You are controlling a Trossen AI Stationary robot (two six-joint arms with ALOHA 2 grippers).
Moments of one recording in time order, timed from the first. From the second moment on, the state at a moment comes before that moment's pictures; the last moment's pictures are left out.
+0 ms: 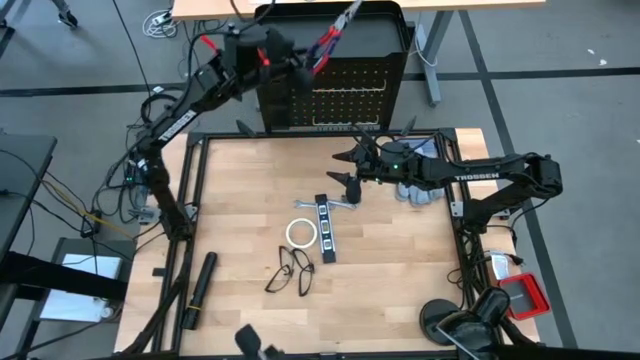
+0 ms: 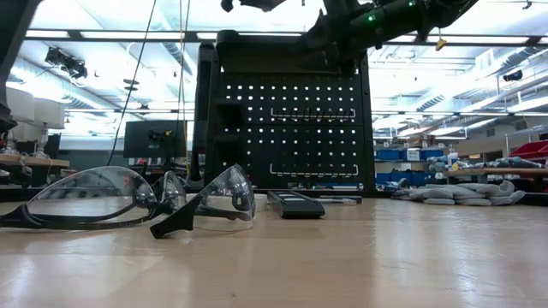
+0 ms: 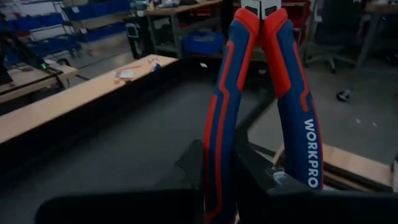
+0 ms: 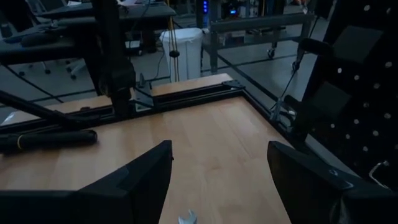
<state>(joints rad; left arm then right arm) 0.56 1.75 2.21 -0.63 -0.16 0.05 -0.20 1.36 0.88 0.26 0.08 0.09</state>
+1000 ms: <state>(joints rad) 0.69 1.89 2.35 -0.71 -0.17 0.05 -0.20 1.36 0.74 0.44 0.08 0.16</state>
